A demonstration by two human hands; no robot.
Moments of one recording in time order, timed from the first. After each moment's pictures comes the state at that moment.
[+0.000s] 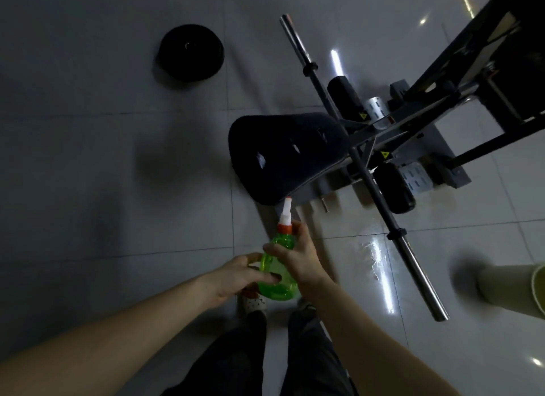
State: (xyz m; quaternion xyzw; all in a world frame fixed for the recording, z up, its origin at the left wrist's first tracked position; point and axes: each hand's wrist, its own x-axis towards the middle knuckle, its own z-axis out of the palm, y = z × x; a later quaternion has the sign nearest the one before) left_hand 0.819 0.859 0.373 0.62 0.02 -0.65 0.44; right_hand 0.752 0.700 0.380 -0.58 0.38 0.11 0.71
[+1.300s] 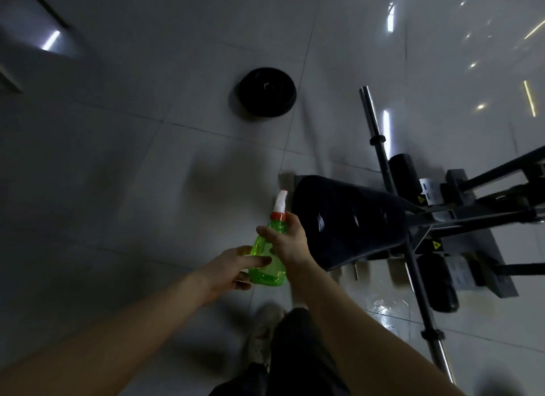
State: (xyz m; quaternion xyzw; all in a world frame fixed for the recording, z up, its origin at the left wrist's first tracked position) left_hand 0.954 0.945 0.418 0.62 0.14 -0.49 0.59; right_hand 0.959 0.789 0.408 -0.64 0.31 0.14 0.68
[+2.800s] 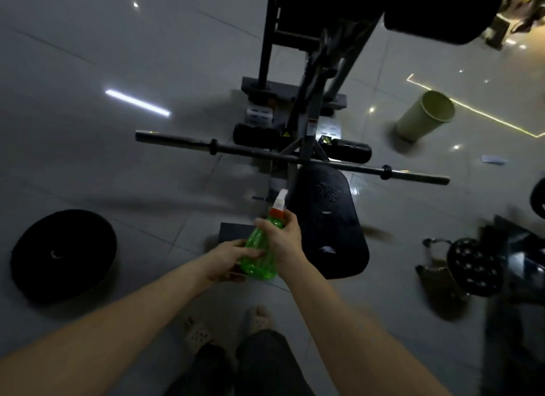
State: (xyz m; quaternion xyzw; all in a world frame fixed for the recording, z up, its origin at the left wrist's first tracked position) left_hand 1.420 0.717 0.408 0.57 -0.29 -0.76 0.12; right_hand 1.277 0.692 0.397 -0.20 0.69 -0.37 0.58
